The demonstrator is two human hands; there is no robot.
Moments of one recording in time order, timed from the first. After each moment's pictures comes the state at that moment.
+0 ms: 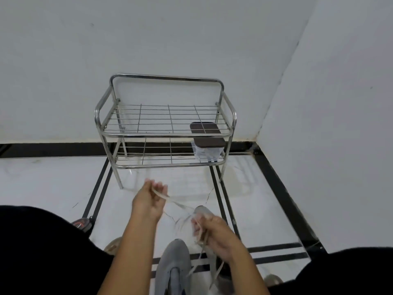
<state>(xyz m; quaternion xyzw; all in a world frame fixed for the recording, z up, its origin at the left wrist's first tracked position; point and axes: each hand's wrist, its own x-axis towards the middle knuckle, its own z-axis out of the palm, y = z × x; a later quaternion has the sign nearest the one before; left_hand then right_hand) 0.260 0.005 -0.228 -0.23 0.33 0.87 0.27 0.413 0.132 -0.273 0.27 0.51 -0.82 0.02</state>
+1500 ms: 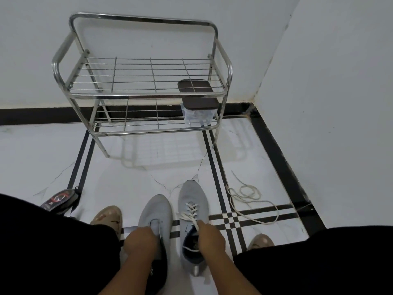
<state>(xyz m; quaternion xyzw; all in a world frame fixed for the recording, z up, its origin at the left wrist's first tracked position) 0.350 -0.036 -0.391 0.19 0.93 -0.07 0.30 0.456 0.113 -0.391 0.35 0.89 -0.22 0.20</state>
